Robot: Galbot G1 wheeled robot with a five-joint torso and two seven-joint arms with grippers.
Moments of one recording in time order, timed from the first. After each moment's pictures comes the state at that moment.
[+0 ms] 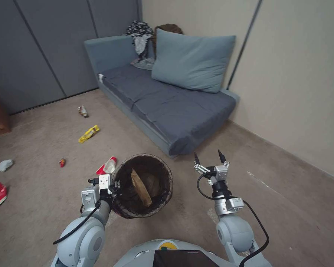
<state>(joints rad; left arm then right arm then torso) 1.68 -1.36 -0.49 -2.38 -0.45 0.70 -0.36 -1.58 1.44 0.46 2.02 0.07 0.27 0.01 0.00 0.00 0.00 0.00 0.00</state>
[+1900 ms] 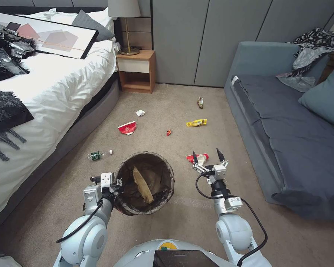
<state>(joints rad) 1.67 -1.39 -0.48 -2.37 -0.41 0.67 -0.32 -1.56 1.45 0.46 2.01 0.05 0.29 -0.01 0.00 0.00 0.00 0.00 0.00</state>
